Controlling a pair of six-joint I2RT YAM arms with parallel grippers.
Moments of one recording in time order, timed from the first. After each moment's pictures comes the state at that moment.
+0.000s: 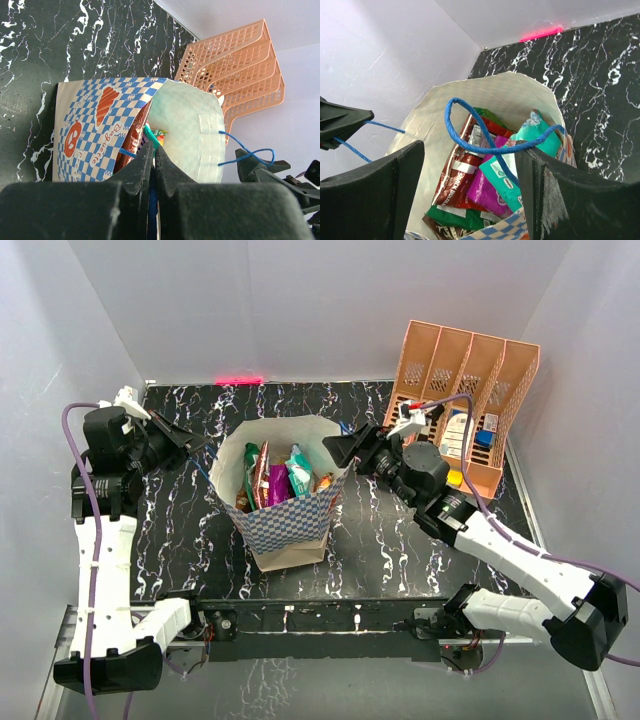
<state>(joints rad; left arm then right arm) 0.08 0.99 1.32 -0.80 0.40 -0.74 0.74 1.05 0.90 0.13 0.17 0.72</state>
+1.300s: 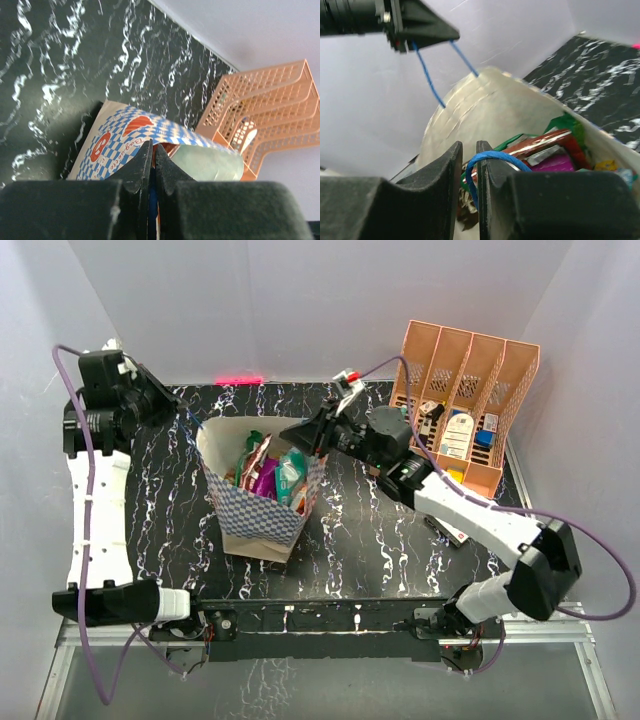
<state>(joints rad) 0.07 1.30 1.69 -0.95 0.21 -0.65 0.73 1.36 1.14 0.33 -0.30 0.55</state>
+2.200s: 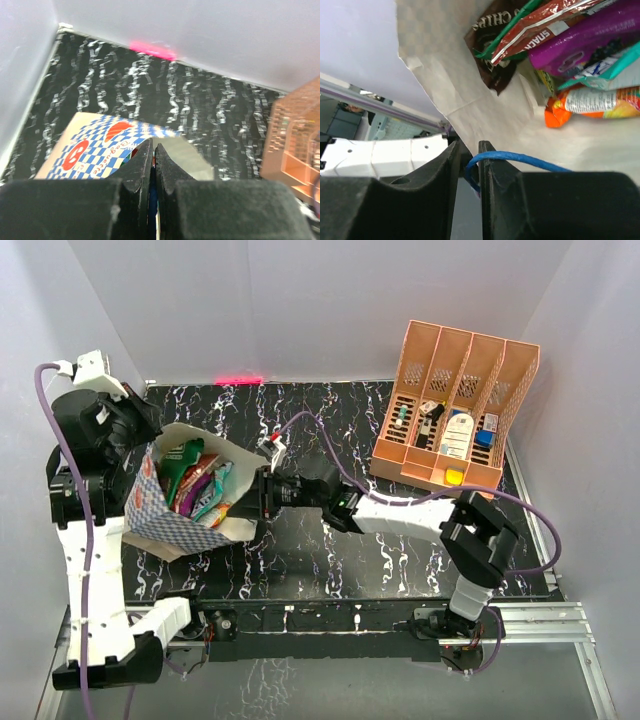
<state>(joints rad) 0.09 1.04 1.54 -0.77 0.07 -0.27 1.00 1.74 1.16 0.57 -0.47 0.85</state>
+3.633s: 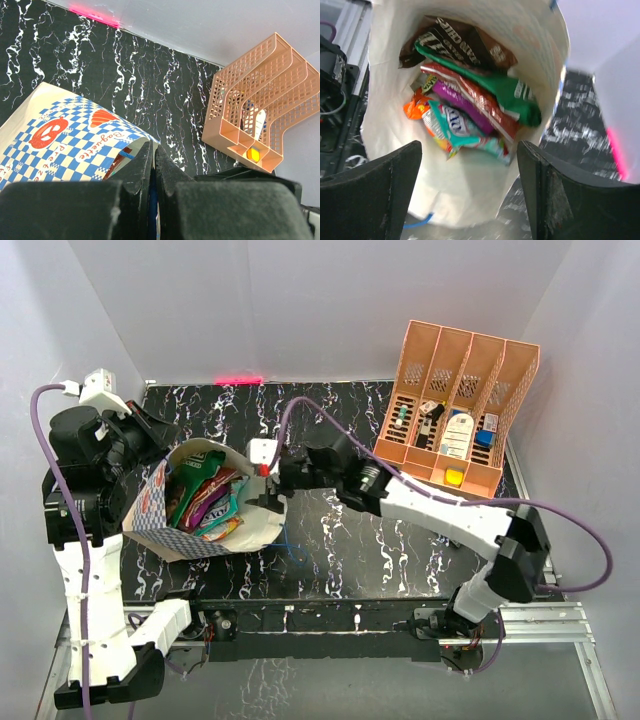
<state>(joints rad) 0.09 0.95 1.51 -0.87 0.28 -0.44 0.98 1.51 1.33 -0.03 -0.43 -0.38</state>
